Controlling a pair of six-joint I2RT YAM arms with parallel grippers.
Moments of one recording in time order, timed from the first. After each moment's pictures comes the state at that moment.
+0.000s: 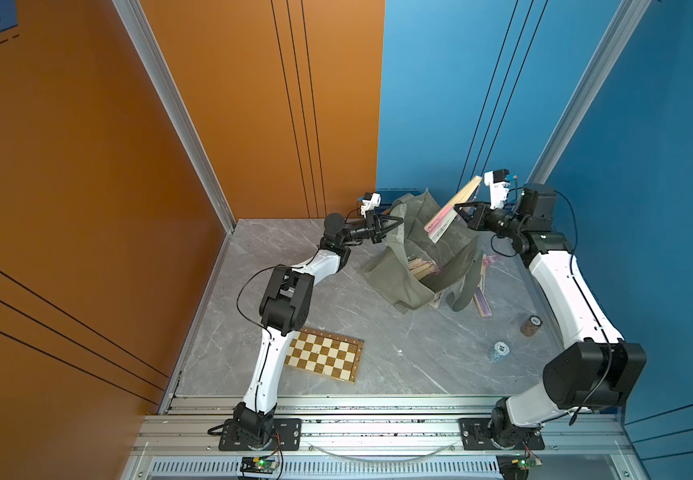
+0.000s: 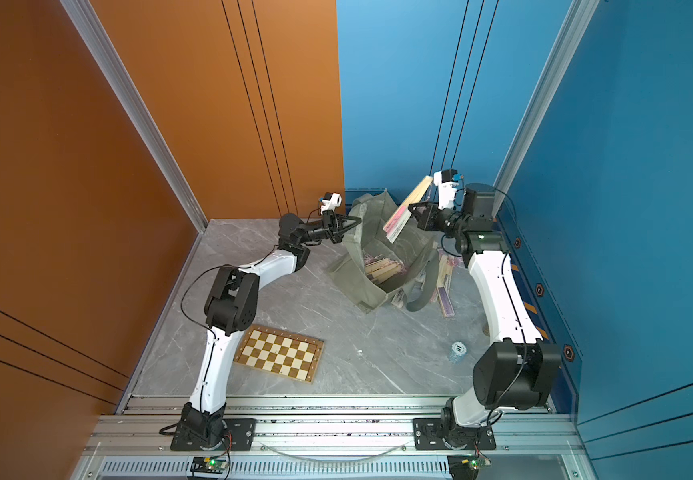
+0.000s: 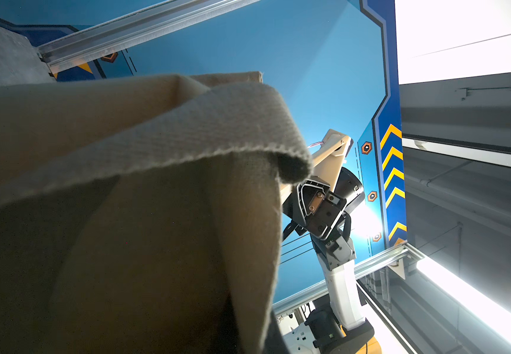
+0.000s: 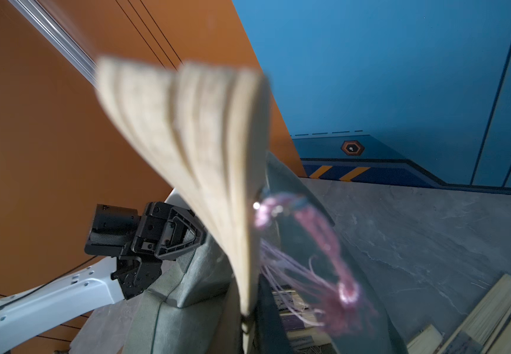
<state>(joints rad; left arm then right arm) -0.39 2.38 1.84 1.07 1.05 -1.71 -0.05 1.54 1.57 -0.33 -0.71 0.30</state>
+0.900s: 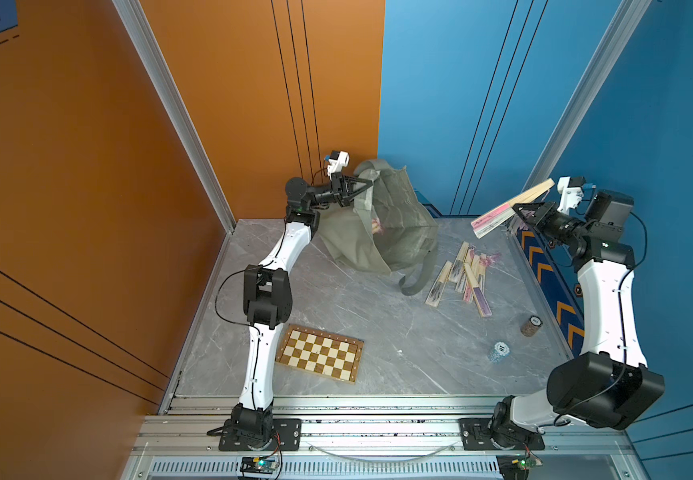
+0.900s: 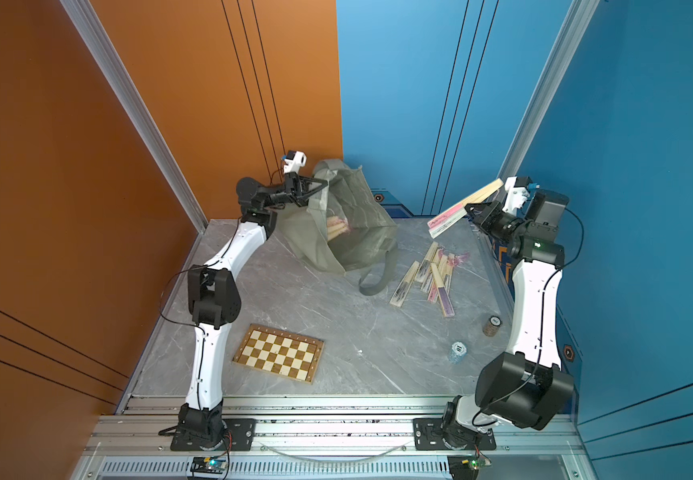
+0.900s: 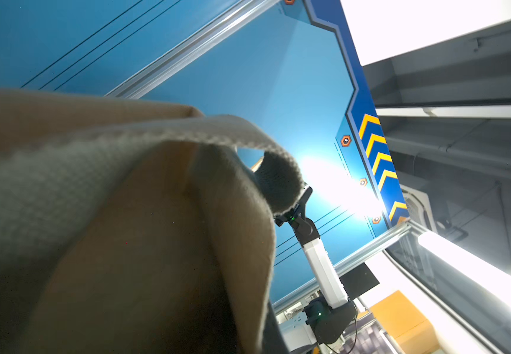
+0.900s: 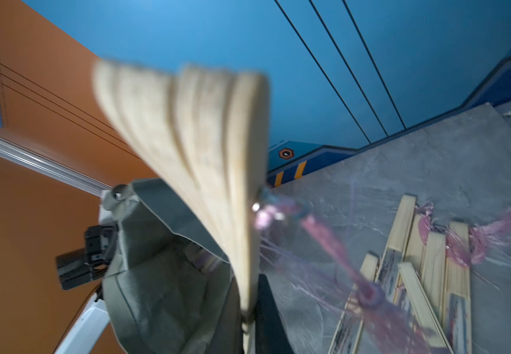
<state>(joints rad) -0.21 2.38 2.29 0.86 1.24 -1.72 -0.39 1.48 1.58 -0.53 -0.79 0.50</state>
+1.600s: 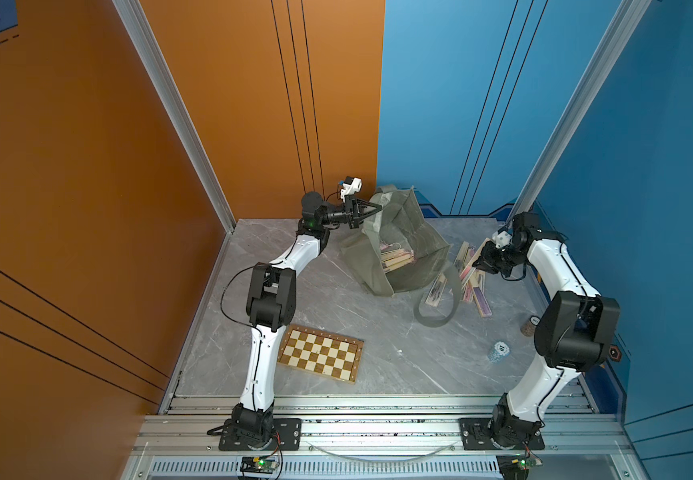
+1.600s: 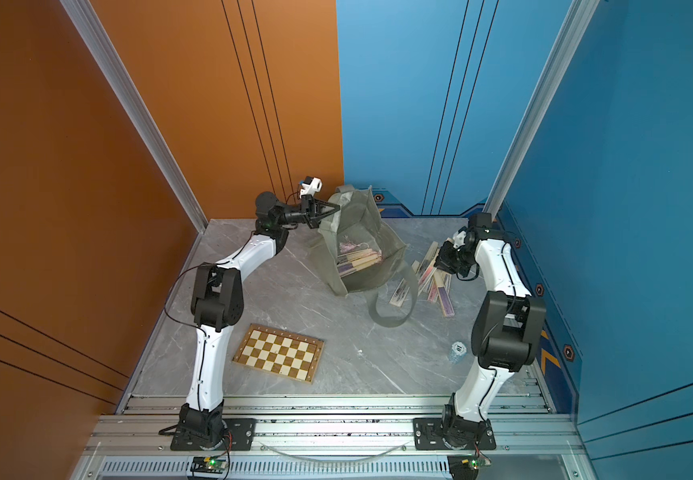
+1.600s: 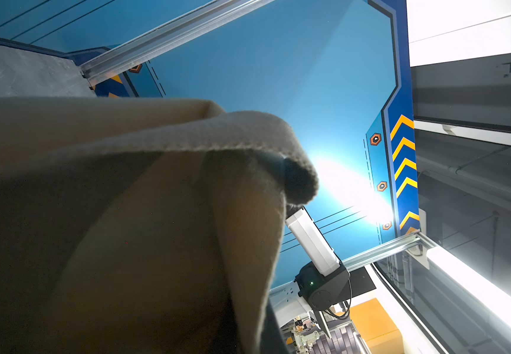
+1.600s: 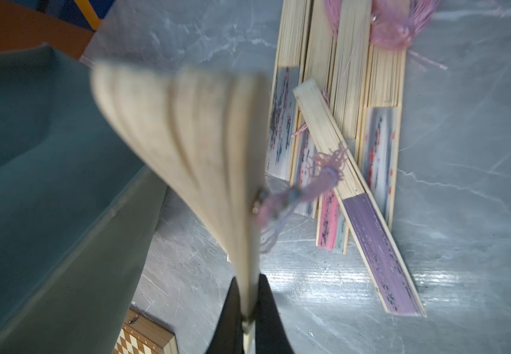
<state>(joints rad) -0.27 2.35 1.98 0.84 1.24 -1.62 -0.19 1.85 1.59 -0.95 -0.44 0.33</state>
